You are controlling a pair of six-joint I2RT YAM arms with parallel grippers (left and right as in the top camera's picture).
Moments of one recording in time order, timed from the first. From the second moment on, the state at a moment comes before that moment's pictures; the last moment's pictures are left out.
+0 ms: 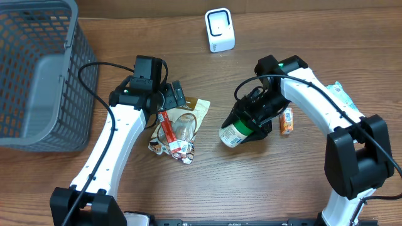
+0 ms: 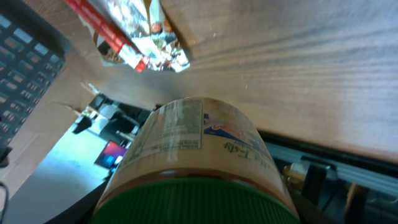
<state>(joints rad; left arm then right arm) -0.16 1.53 1.19 -0.78 -0.04 -0.46 0.39 1.95 1.50 -1.33 -0.88 0.65</state>
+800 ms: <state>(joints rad) -0.16 1.53 1.19 -0.78 -0.04 -0.46 0.39 1.95 1.50 -1.46 -1.15 0.65</state>
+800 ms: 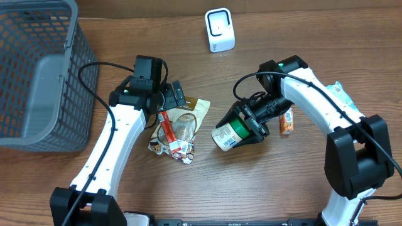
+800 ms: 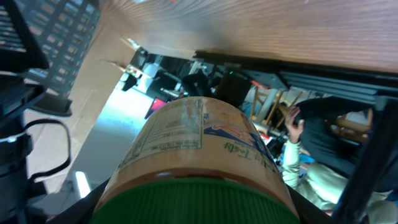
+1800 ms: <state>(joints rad) -0.16 1.53 1.19 -0.78 -0.04 -0.46 0.39 1.95 1.50 -1.23 -1.00 0.65</state>
